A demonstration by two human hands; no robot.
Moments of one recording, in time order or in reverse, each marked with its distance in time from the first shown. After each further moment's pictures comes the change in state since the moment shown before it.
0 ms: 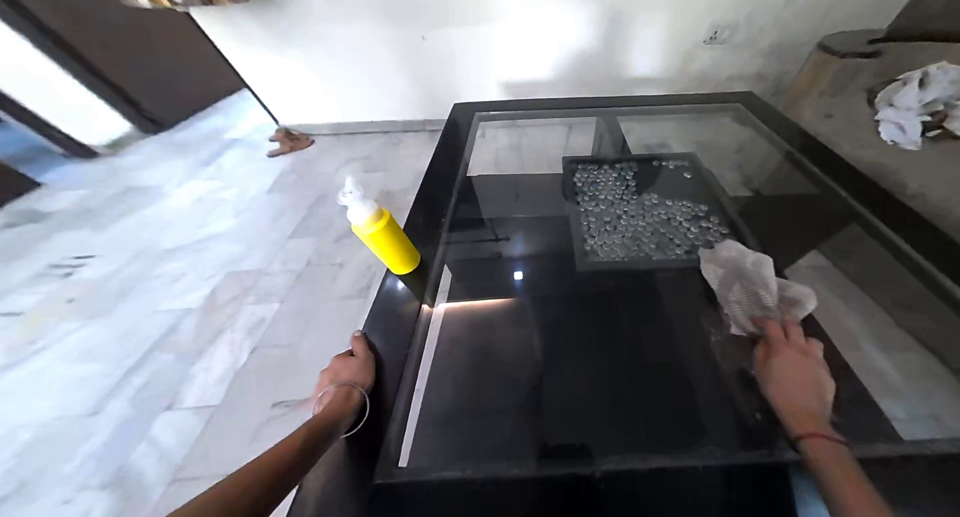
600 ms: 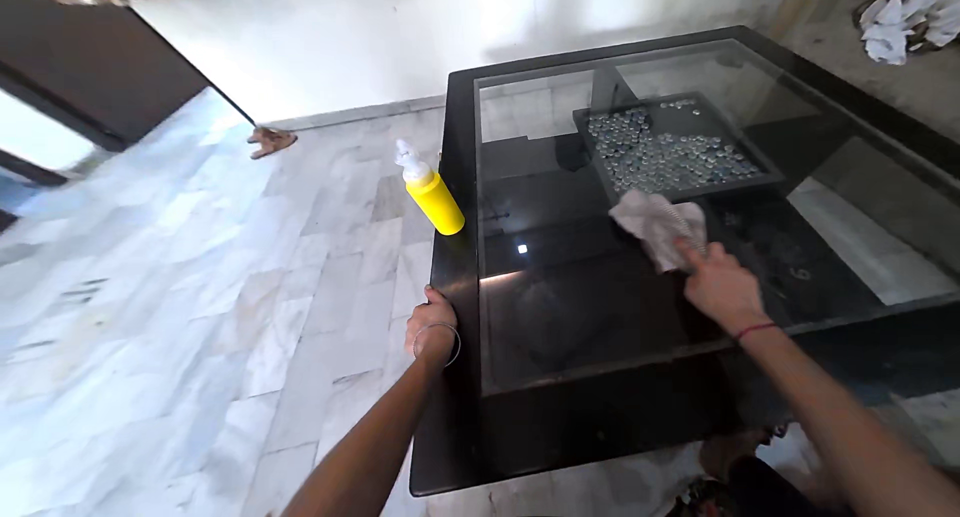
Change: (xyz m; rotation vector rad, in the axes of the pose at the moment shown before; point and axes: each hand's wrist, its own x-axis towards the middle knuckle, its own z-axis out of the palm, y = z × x) left_hand -0.018 0.012 -0.007 -0.027 -0.048 -0.028; right_hand -0.069 -0.144 -0.006 -0.134 -0.336 -0.065
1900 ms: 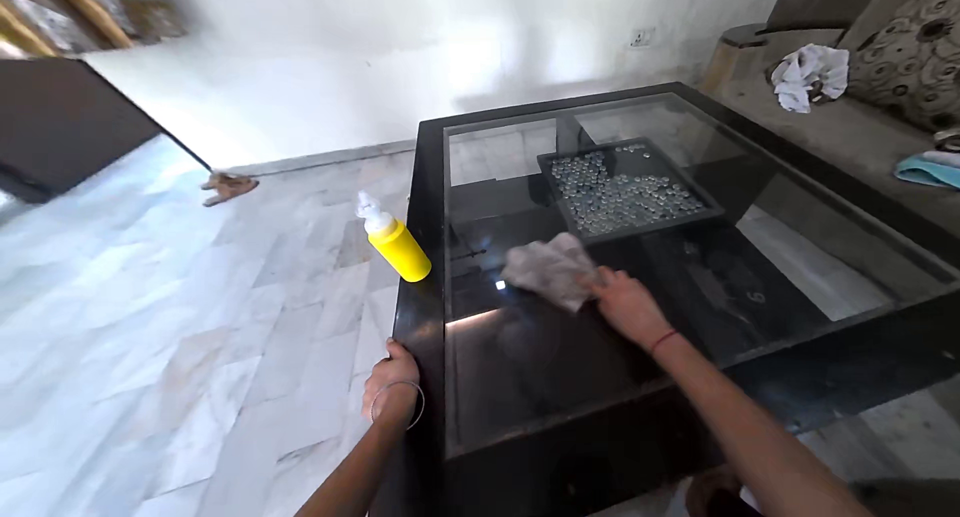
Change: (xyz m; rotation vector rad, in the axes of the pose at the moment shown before) left_hand 0.017 -0.008 0.006 -0.034 0.021 -0.007; right_hand 0.028 -0.044 0.018 0.057 0.039 -0.466
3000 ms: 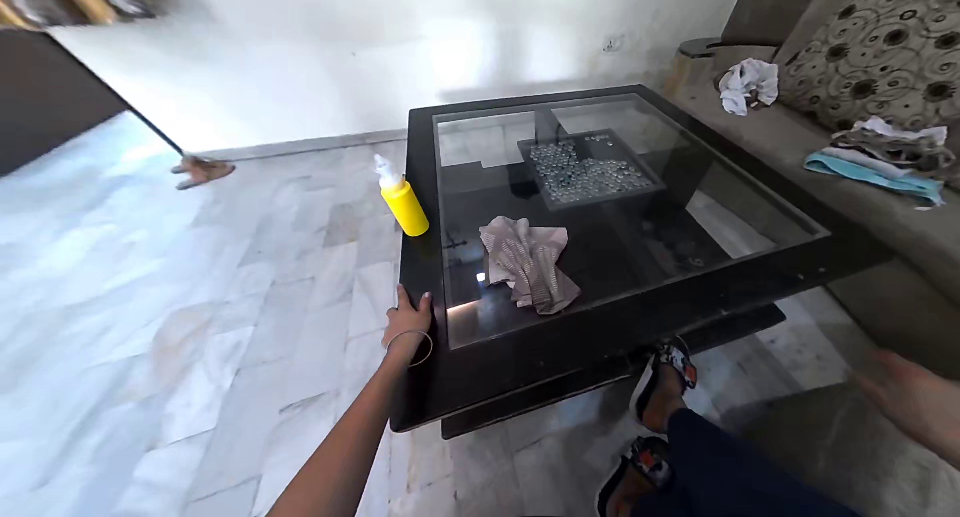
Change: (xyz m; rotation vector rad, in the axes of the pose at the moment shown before) left_hand -0.038 -0.048 -0.018 -0.007 -0.144 0.459; right_hand -0.374 0.075 -0.146 0.093 -0.018 0.942
